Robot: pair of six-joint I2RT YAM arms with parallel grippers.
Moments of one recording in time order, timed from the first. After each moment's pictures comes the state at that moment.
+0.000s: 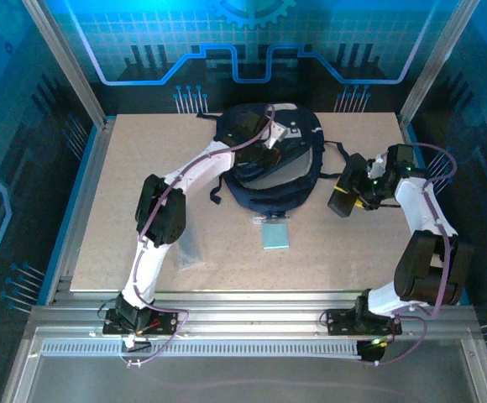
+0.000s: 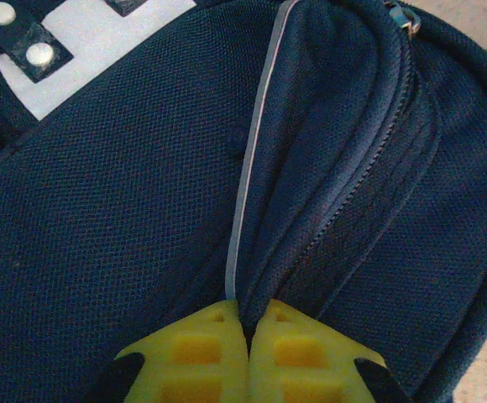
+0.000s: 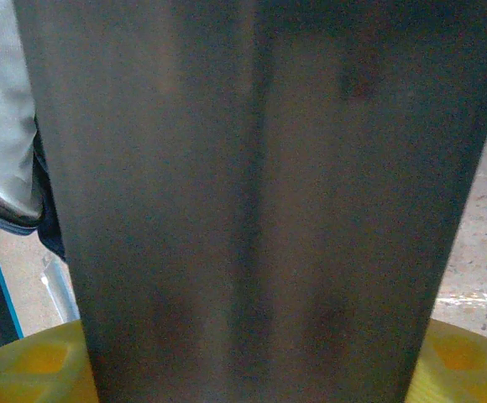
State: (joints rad) left arm -0.54 2.24 2.03 -0.62 0.23 -0.03; right arm -0.21 1.47 1.10 -0.81 -0.56 0.38
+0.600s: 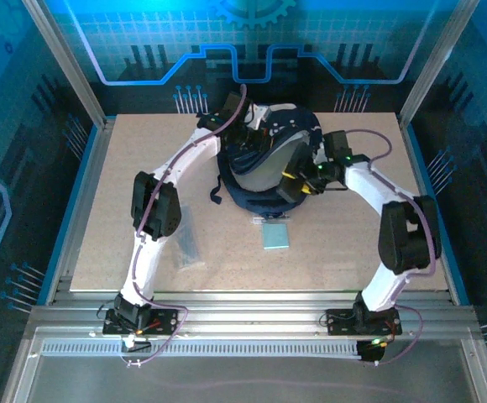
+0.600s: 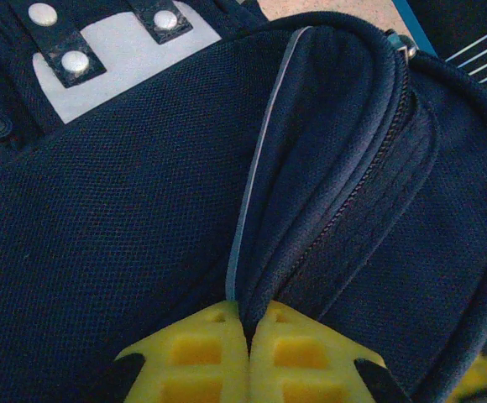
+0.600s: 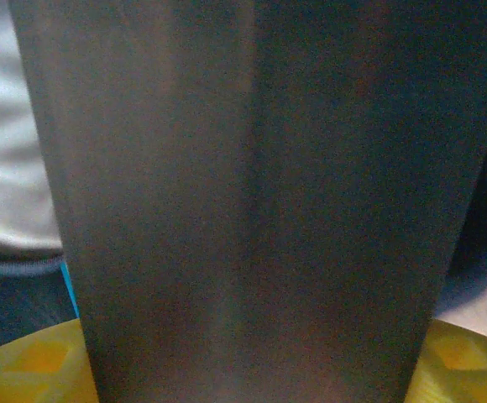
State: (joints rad) left arm -0.43 2.28 2.19 -0.70 0.43 -0.25; right arm 0.20 1.75 1.26 -0.49 -0.52 0.79
